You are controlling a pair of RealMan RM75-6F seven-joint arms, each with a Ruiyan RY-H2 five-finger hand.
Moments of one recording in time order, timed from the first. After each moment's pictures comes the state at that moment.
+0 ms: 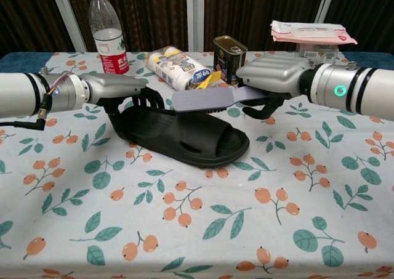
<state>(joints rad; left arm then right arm) -0.95 -1.68 -0.06 -1.00 1.41 0.61 -0.21 0.93 -1.64 0.07 -1.12 -1.47 0.77 -0.03</state>
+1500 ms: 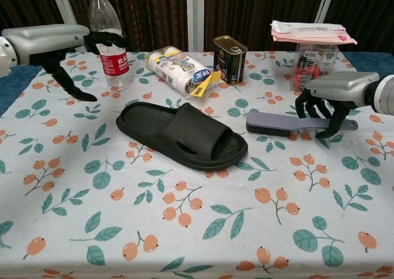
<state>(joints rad) -0.76 -1.41 -0.08 -1.34 1.37 0.93 -0.11 0.81 -1.48 0.04 -1.20 -1.17 0.66 -0.17</state>
